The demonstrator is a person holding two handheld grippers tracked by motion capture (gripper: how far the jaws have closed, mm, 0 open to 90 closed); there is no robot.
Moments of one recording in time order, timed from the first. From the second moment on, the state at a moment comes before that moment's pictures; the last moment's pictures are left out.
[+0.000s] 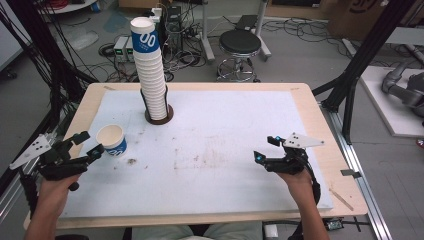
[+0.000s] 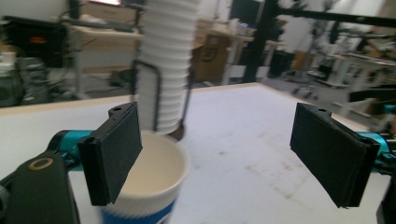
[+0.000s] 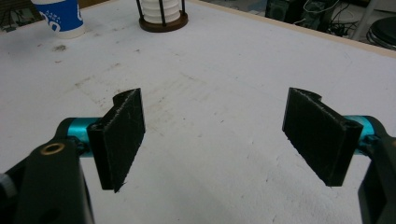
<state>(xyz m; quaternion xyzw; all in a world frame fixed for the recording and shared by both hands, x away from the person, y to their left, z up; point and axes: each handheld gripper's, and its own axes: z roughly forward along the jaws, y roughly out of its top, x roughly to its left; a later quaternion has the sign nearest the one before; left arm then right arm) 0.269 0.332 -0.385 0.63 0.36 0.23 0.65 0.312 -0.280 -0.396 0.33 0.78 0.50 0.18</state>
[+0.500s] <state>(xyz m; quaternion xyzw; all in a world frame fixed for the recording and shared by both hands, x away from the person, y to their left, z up) 0.301 0.264 -0.374 0.64 0.29 0.21 0.67 0.312 -0.279 -0.398 0.33 0.78 0.49 0.19</state>
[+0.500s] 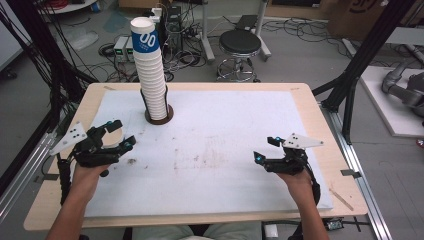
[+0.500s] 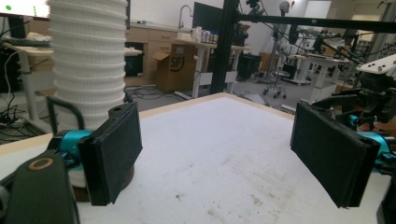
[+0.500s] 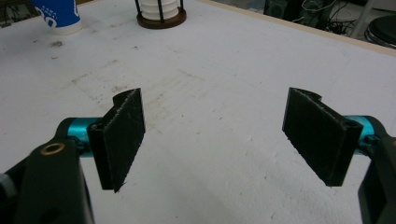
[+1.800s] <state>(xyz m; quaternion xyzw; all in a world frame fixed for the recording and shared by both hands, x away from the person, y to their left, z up) 0.299 0.255 -0.384 0.66 0.30 0.22 0.66 0.316 -0.270 -0.400 0.33 0.79 0.49 0.18</state>
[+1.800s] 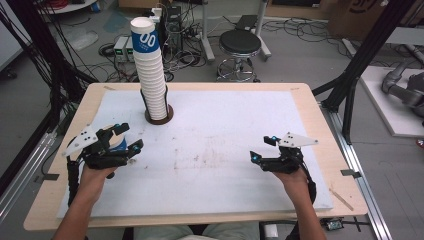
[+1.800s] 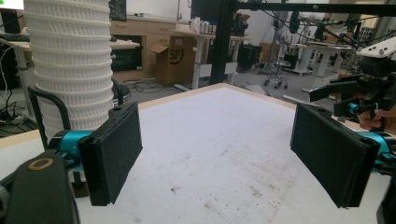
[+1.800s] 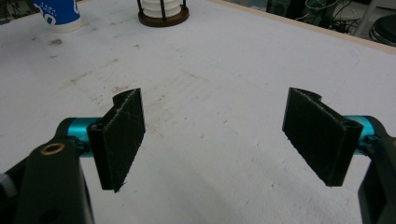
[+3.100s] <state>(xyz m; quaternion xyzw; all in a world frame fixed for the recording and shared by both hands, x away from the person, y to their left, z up) 0.295 0.251 -0.389 0.66 0.29 0.21 0.66 0.393 -0.184 -0.287 0.24 0.80 0.53 0.13</state>
